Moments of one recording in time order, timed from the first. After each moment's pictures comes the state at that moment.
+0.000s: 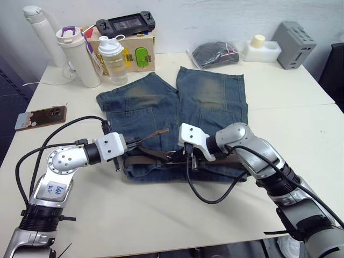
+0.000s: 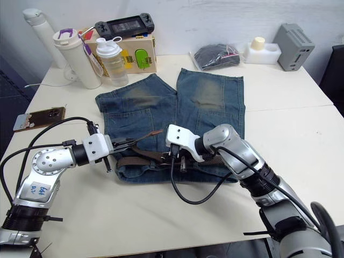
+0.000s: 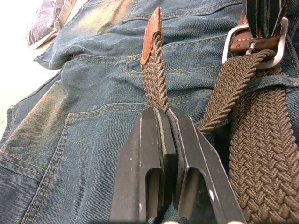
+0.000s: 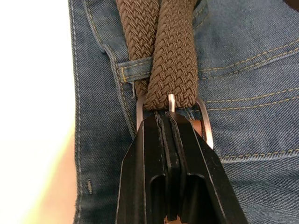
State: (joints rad) left arm -0.28 0.71 0.02 -0.09 -0.09 -0.11 -0.82; right arm -0.81 -0.52 0.49 -0.10 0.16 0.76 1.10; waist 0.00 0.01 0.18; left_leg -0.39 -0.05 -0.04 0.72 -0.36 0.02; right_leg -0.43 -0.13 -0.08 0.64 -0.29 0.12
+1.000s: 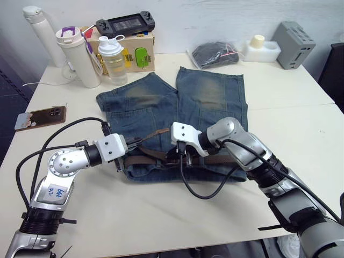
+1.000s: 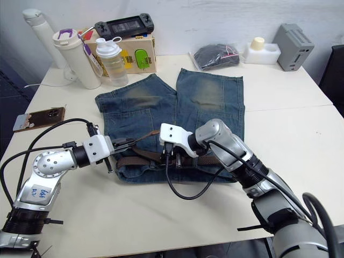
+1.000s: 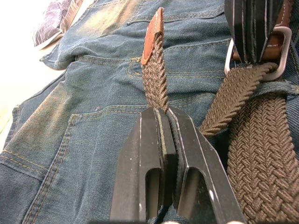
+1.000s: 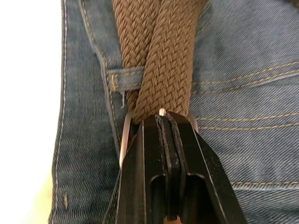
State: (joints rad) left arm -0.26 0.70 0.02 -0.11 -0.08 -0.10 -0.78; right arm -0.90 -0.47 0.57 0.06 0.08 0.65 1.17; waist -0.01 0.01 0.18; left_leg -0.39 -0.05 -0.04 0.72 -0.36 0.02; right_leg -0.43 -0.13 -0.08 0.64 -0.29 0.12
